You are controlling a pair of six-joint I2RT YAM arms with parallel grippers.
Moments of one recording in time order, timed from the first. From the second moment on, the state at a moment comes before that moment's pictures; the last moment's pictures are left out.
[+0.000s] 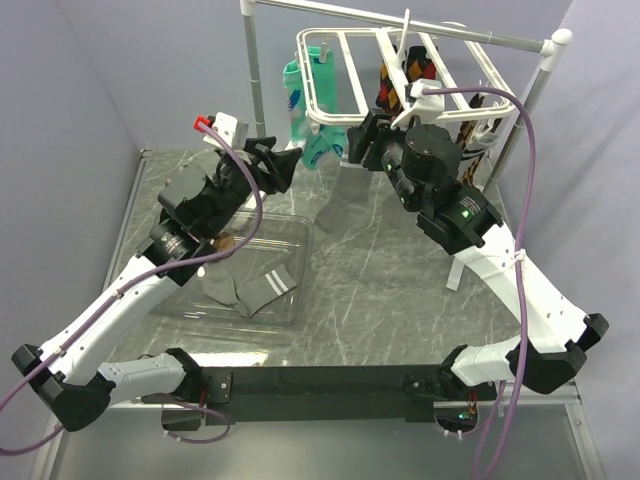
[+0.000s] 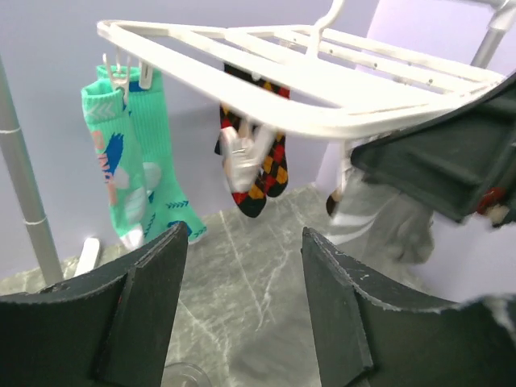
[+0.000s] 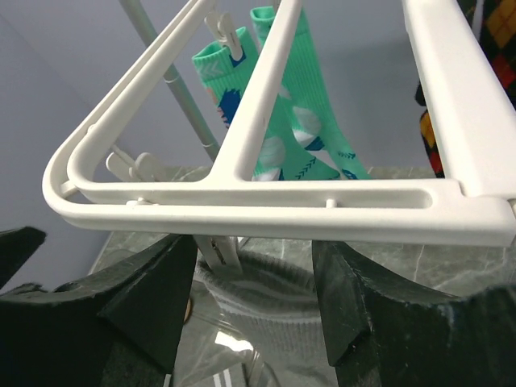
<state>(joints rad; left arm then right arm) -0.72 1.12 1.30 0.06 -0.16 -0.16 0.74 1.34 1.69 -0.39 0.48 0.33</state>
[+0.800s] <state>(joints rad) -0.46 1.35 1.33 0.28 0.55 -0.18 0.72 1.31 1.67 -0.38 0.43 0.29</state>
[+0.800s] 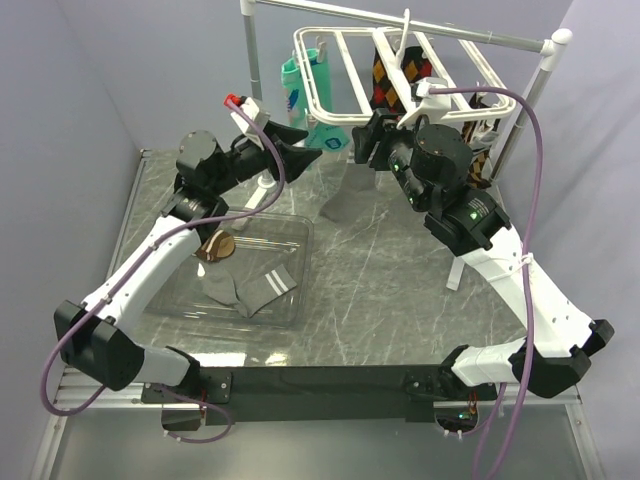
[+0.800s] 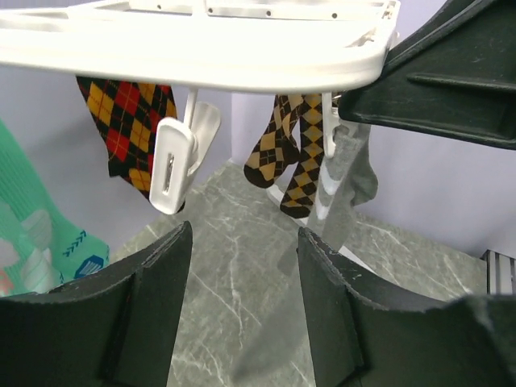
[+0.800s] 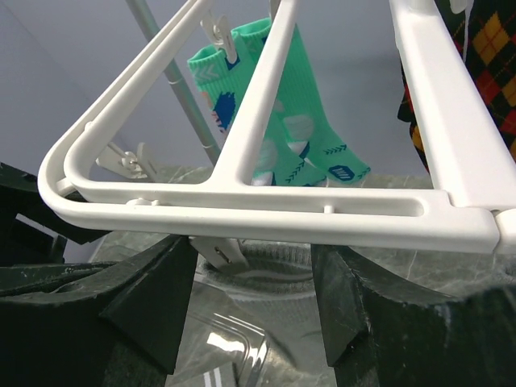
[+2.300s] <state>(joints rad) -0.46 1.39 1.26 0.55 0.63 -0.38 0.72 1.14 1.63 -0.40 0.07 0.35</state>
